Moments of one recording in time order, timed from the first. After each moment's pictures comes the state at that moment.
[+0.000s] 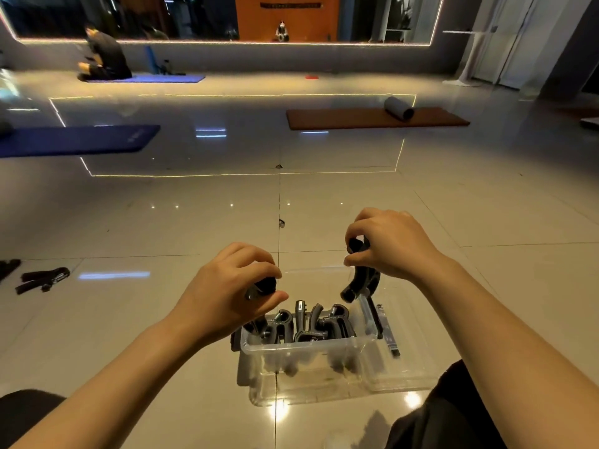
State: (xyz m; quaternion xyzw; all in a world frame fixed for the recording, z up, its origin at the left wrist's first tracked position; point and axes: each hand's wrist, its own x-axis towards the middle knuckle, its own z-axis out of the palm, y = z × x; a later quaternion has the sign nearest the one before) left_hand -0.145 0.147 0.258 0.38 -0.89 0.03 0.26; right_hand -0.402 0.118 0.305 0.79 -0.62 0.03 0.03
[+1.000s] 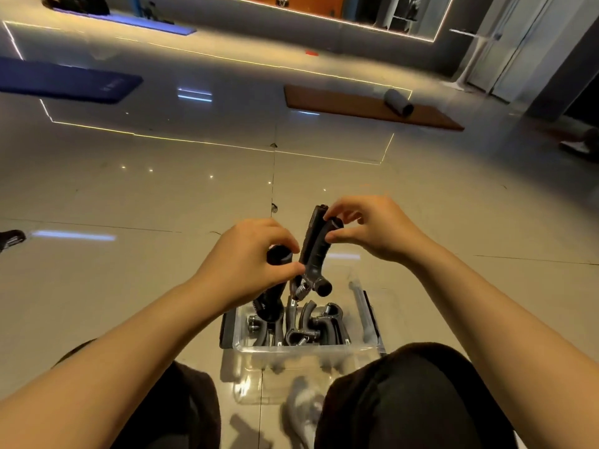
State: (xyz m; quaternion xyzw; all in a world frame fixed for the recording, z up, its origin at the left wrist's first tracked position) left_hand -0.135 0.086 0.264 0.46 -0.83 -0.17 0.27; right_hand -0.344 0.051 0.301 0.79 -0.58 0.16 -0.14
